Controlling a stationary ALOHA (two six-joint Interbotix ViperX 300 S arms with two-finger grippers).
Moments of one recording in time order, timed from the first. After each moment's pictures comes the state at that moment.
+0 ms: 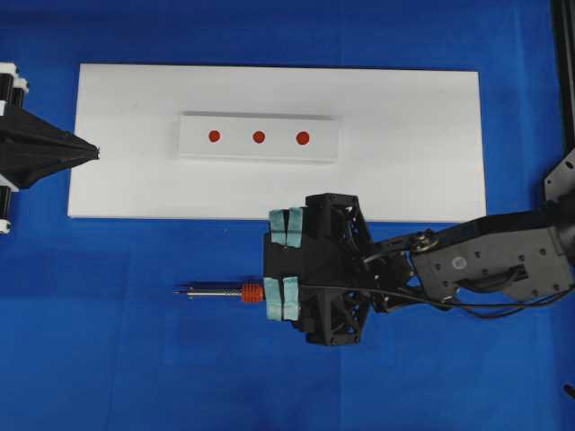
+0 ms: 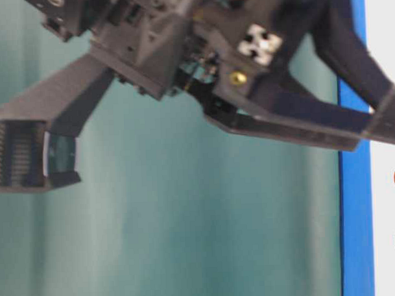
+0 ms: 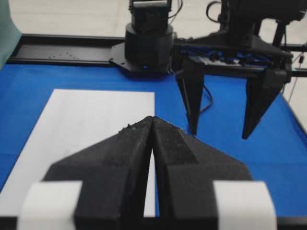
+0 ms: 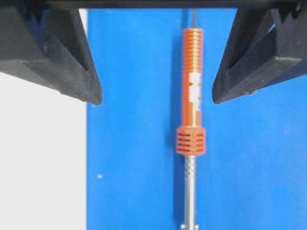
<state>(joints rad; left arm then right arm) -0.02 -0.97 1.23 0.00 -0.34 -0.03 0.29 0.06 0.33 -0.44 0.56 0.74</state>
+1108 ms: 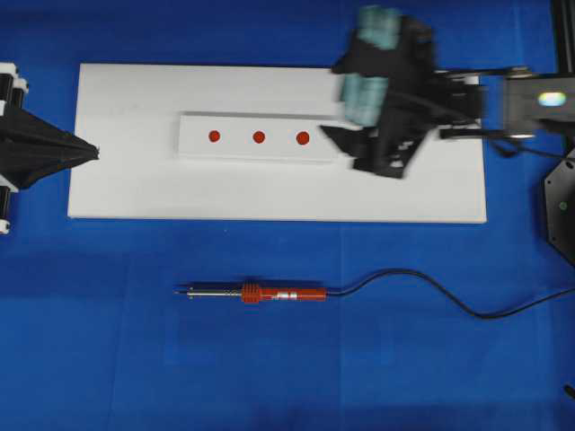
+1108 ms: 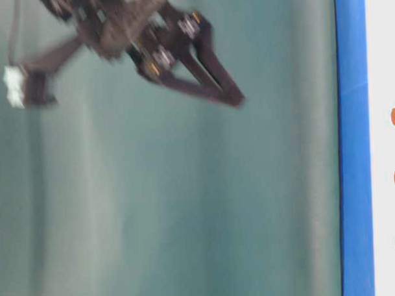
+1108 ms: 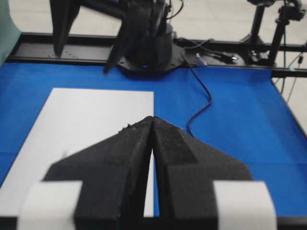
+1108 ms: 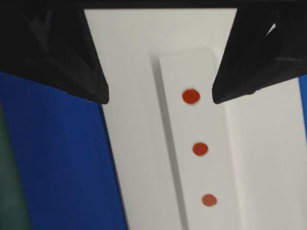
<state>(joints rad) -0.02 -0.97 1.23 0.00 -0.34 -0.04 -0.08 -0.31 0.57 -0.52 0.50 0.56</state>
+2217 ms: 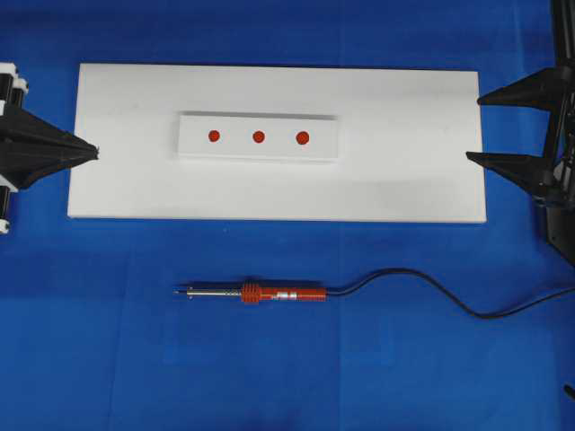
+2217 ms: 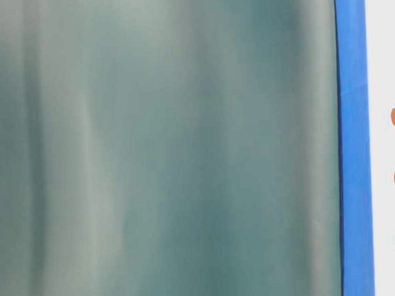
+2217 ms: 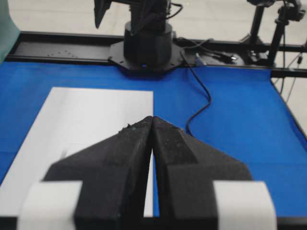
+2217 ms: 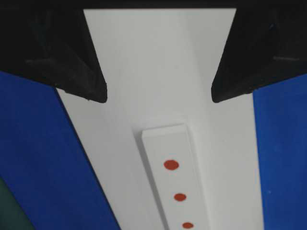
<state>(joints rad) -0.02 -0.97 1.23 0.00 -0.34 -0.04 -0.15 -1.07 1.25 -0.47 0.18 0.62</state>
